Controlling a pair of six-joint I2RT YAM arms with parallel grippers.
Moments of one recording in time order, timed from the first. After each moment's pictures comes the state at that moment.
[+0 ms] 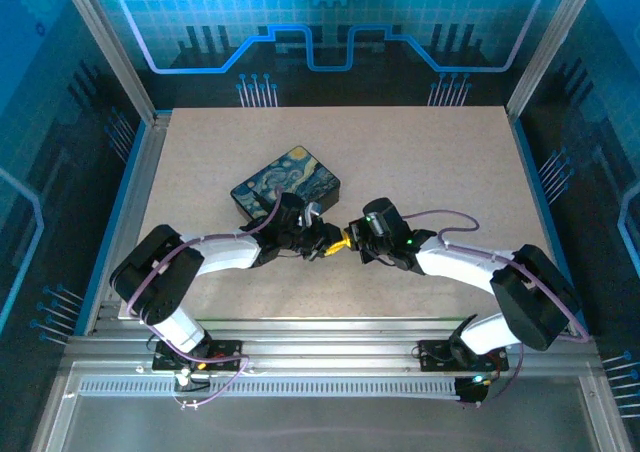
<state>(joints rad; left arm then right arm) -0.63 1.63 0.72 0.30 0.58 -1.33 0.69 1.44 0.68 0.01 -0.08 1.88</state>
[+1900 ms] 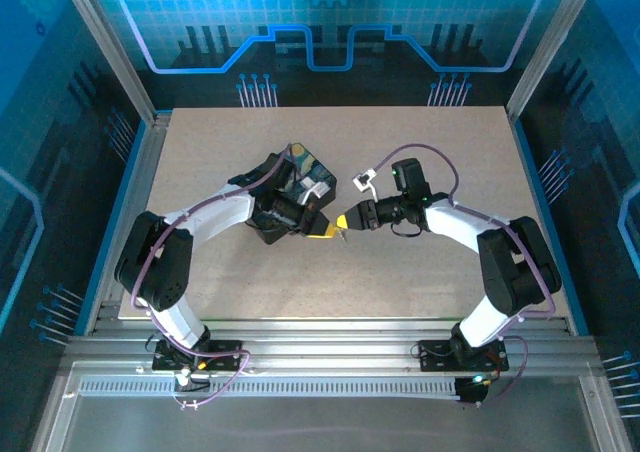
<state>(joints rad) -0.44 1.70 1.14 -0.55 1.02 -0.27 0.36 1.63 0.91 -0.08 -1.13 0.25</state>
